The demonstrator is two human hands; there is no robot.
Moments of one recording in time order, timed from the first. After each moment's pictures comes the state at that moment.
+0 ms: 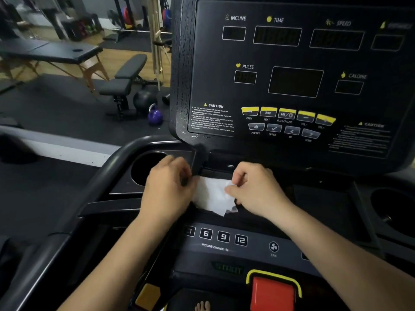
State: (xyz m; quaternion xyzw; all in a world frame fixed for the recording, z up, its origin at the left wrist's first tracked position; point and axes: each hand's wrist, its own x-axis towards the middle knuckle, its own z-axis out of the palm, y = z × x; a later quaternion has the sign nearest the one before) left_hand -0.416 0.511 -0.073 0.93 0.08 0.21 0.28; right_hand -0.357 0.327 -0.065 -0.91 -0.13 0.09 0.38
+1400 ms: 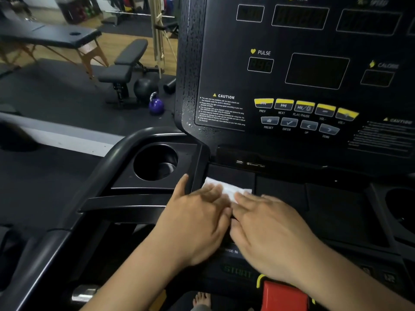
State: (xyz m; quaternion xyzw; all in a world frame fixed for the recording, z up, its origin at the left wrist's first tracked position) left_hand -0.451 0.481 -0.067 0.99 -0.08 -0.04 0.08; right_hand -0.416 0.319 -0.051 -0.93 -0.36 0.08 0.03
